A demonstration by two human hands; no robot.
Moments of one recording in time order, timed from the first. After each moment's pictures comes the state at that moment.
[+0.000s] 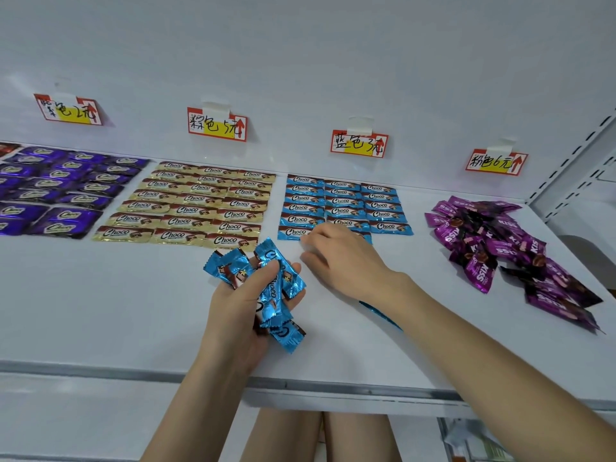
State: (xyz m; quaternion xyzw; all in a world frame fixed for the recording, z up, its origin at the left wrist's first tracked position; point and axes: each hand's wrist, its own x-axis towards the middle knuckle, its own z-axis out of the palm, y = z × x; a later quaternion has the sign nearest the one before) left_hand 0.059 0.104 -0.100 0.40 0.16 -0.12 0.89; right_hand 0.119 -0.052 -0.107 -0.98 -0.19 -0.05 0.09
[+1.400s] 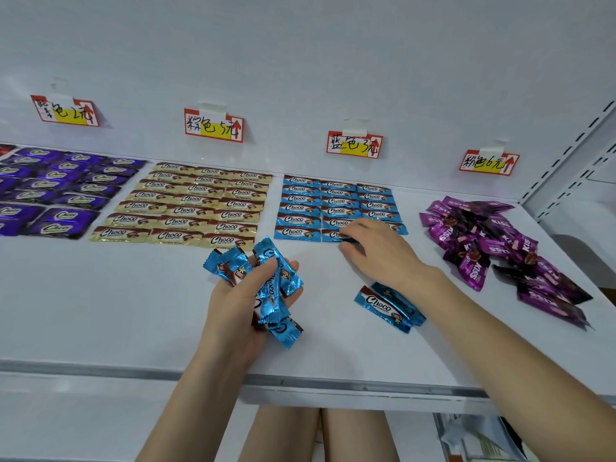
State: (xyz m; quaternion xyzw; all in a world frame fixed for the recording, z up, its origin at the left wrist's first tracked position) left_hand 0.063 0.102 -0.101 0.41 0.17 -0.13 0.88; right_hand 0.123 -0.103 -0.109 -0.99 -0.11 -0.06 0.11
